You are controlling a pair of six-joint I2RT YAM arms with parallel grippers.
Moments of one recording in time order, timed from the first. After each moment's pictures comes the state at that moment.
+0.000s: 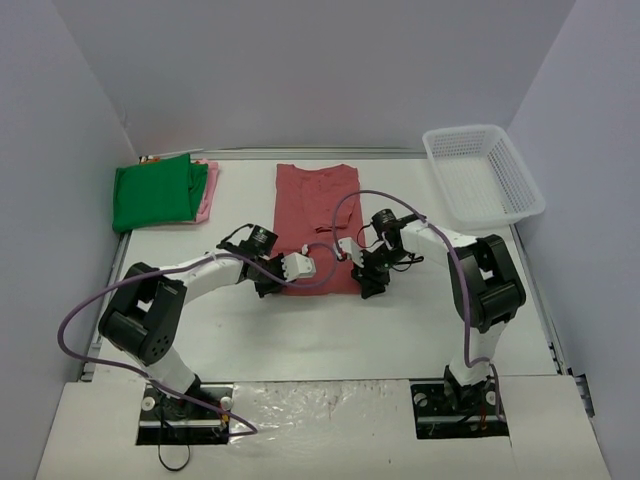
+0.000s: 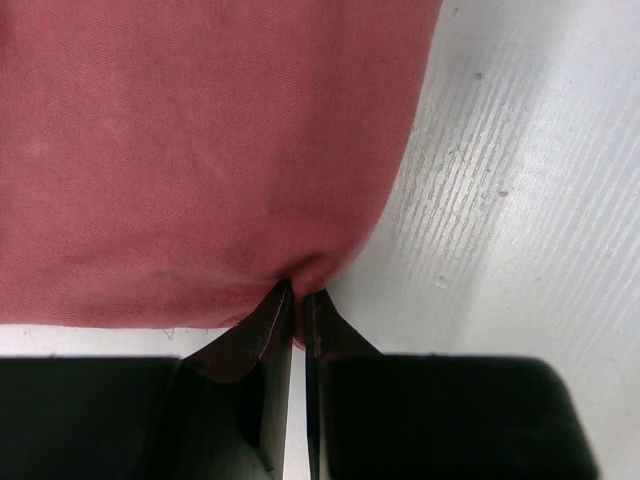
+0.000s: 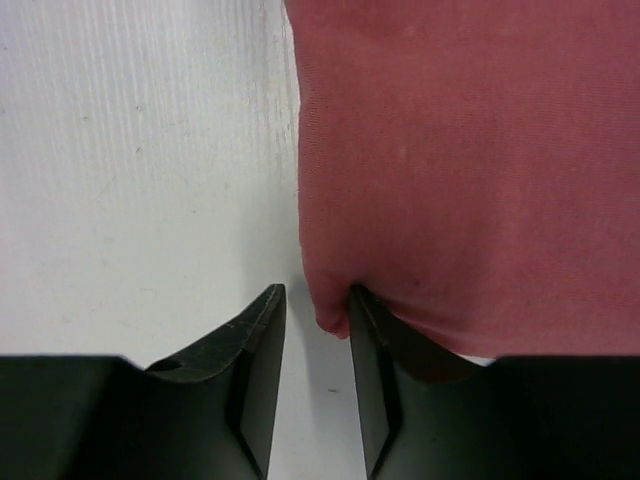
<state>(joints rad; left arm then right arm) -0.52 1.63 0.92 -0.40 0.35 0.77 0.40 1.85 1.12 -0.75 -0.64 -1.05</state>
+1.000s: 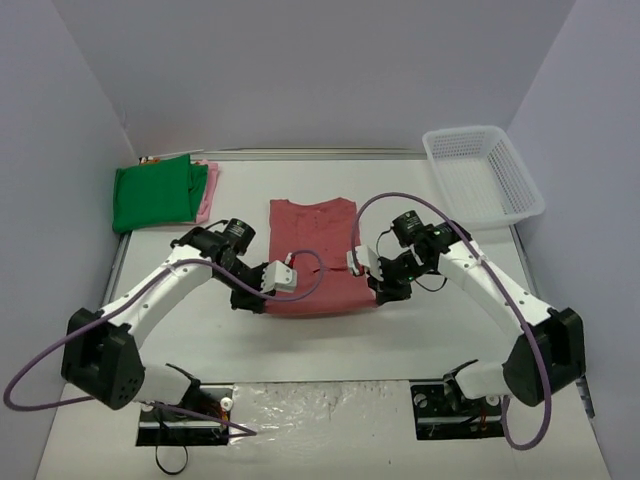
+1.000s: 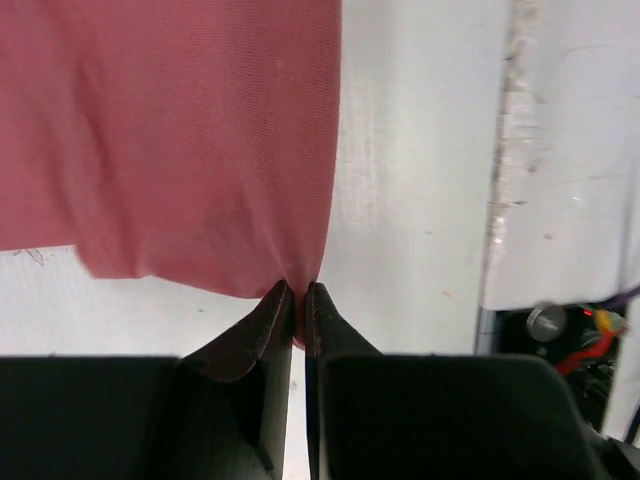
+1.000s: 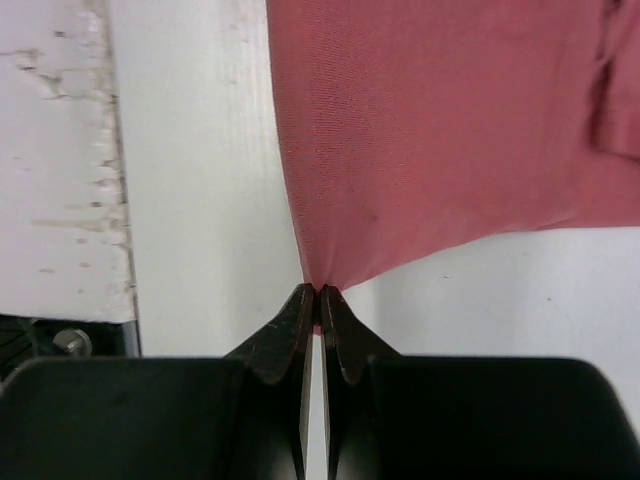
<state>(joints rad) -0.47 1.40 1.07 -1.06 0.58 1.00 0.46 1.40 1.06 -1.00 -0.58 -1.02</state>
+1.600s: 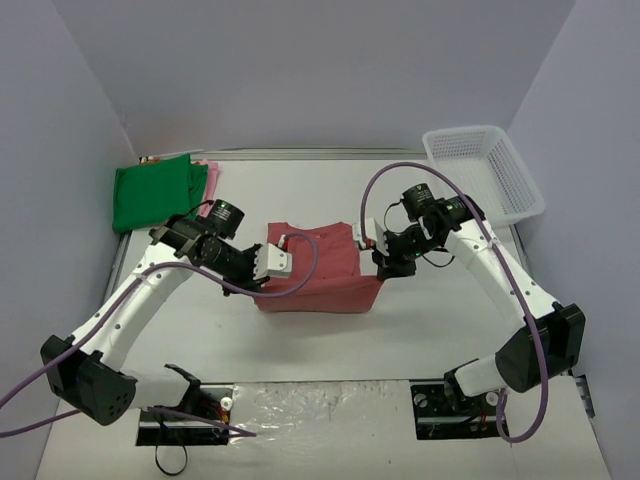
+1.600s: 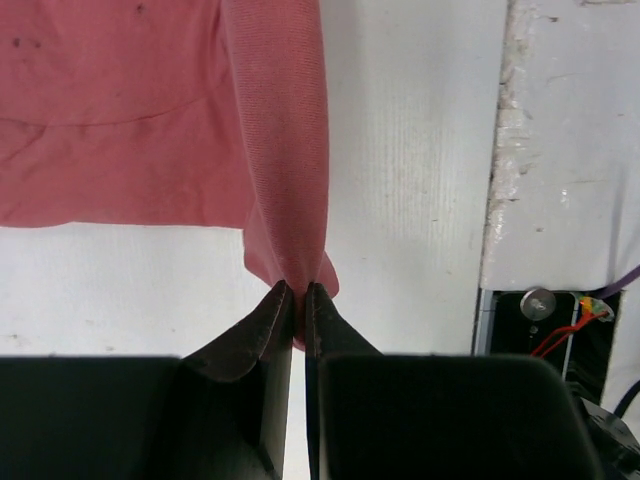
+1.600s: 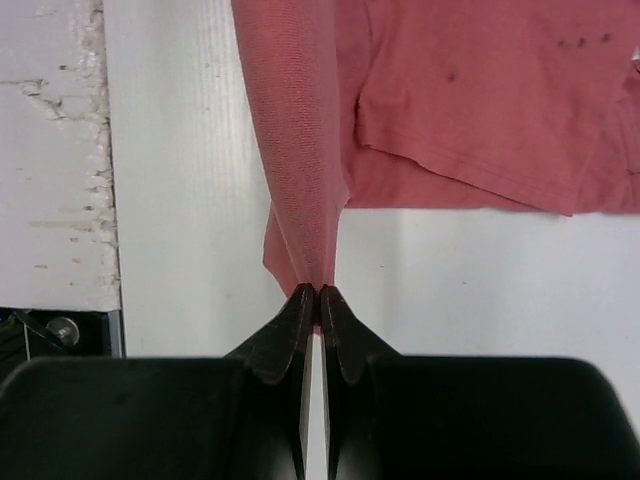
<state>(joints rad) -0.49 1.26 1.30 -1.27 0.57 0.99 0.40 1.40 1.30 -1.20 -0.65 -1.11</state>
